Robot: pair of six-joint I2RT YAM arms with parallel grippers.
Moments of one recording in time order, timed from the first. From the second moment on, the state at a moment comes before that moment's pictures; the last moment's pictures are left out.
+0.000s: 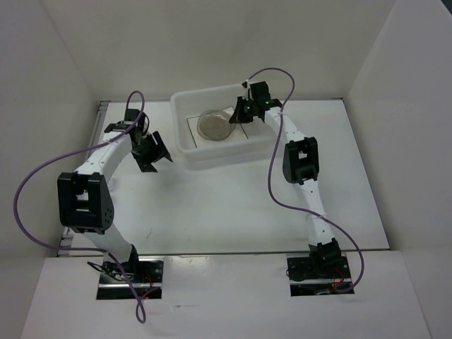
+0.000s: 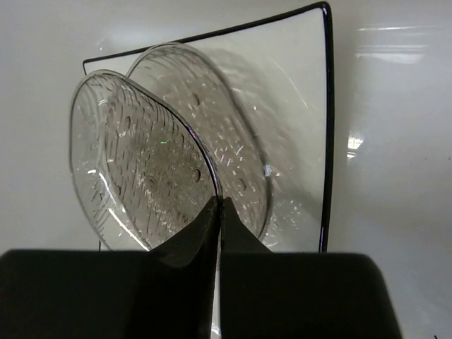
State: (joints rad) left arm -0.03 1.67 1.33 -0.83 0.20 -0.60; right arm 0.30 2.66 2.47 -0.52 -0.45 0.39
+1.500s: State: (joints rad) left arm 0.13 1.58 1.38 -0.90 0.11 -0.61; right arm 0.31 2.90 3.10 -0.65 -0.38 0.10
